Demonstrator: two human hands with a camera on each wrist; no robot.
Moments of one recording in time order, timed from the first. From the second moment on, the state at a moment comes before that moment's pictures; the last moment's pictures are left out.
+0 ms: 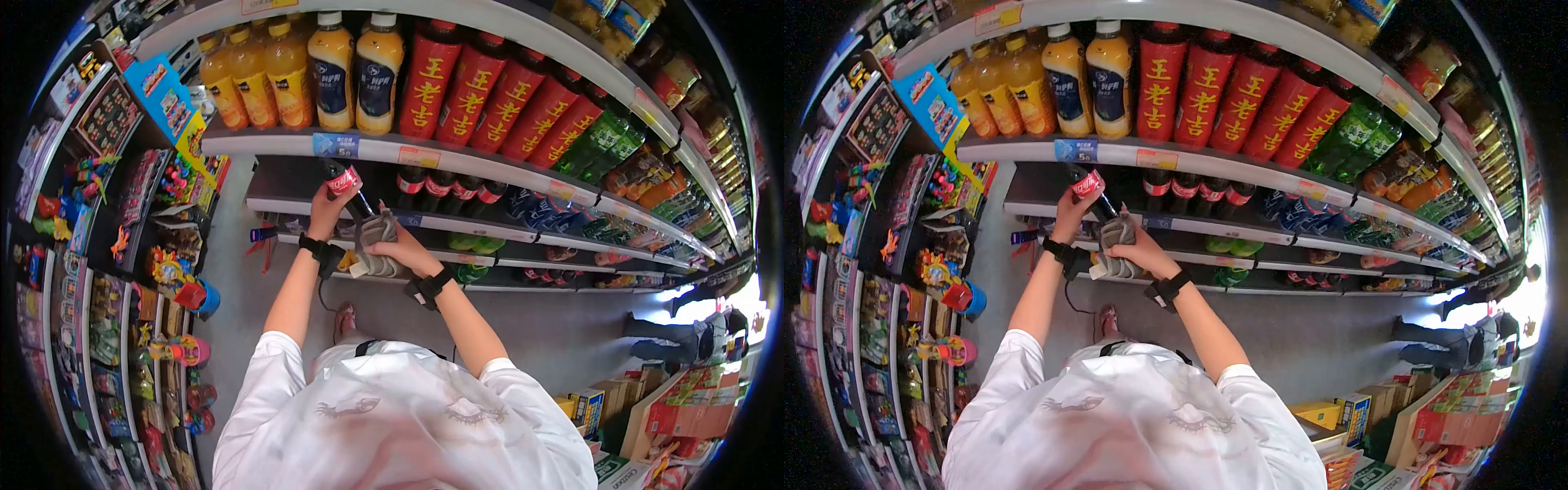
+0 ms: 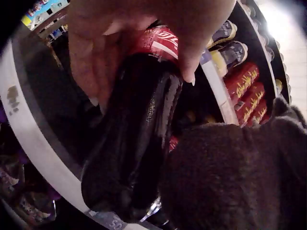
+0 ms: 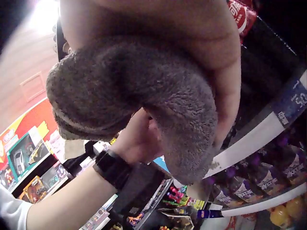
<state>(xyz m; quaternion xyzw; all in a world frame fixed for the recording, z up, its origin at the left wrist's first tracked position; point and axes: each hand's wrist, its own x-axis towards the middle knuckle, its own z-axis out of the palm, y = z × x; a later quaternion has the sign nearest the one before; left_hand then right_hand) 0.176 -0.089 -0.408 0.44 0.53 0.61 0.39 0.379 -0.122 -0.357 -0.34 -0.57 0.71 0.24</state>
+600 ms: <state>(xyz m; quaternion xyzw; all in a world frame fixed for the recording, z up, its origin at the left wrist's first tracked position) 0.256 -0.273 -0.358 0.29 0.45 0.69 0.48 0.520 -0.222 -0.386 -0.30 -0.33 0.75 0.48</state>
